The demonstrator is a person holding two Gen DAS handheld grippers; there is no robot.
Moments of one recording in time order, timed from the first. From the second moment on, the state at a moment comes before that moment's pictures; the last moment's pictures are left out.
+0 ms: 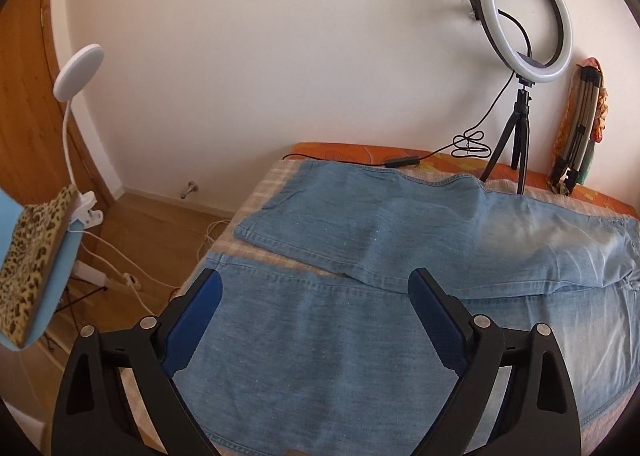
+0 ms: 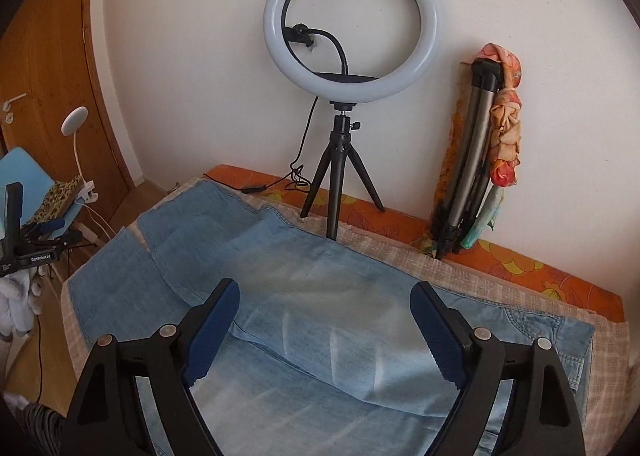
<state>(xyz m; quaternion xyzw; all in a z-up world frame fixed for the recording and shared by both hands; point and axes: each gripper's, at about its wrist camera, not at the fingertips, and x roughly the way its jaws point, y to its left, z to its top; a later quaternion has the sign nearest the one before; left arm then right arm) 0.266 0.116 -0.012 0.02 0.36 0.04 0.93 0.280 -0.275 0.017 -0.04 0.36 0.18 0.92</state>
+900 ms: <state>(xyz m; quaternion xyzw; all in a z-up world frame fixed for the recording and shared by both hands) 0.439 0.155 -0.128 -0.01 0.46 -0.01 0.89 0.498 -0.079 -0.134 -0.18 0.44 0.30 0.83</state>
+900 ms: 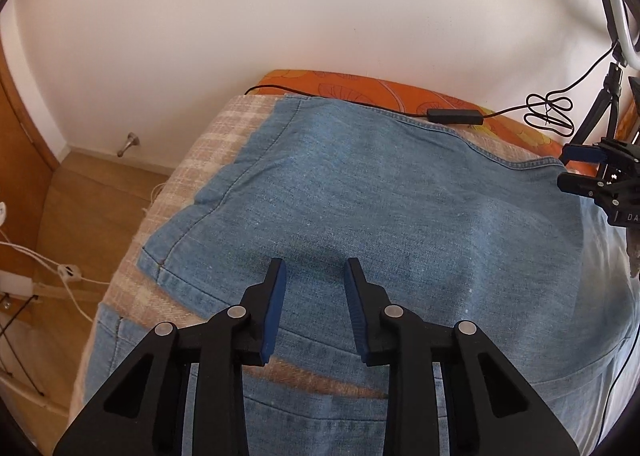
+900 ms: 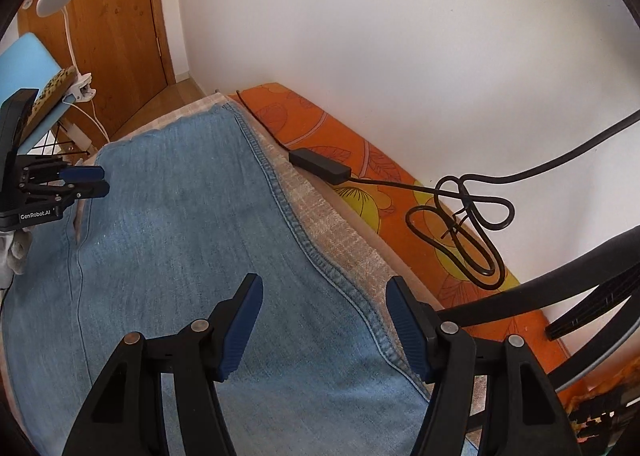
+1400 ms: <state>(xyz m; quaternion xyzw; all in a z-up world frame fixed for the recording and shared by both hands) 0.448 0.176 -0.126 -0.05 0.47 -0.01 0.88 0.470 -0.092 -0.108 -0.14 0.42 0.31 0.84</state>
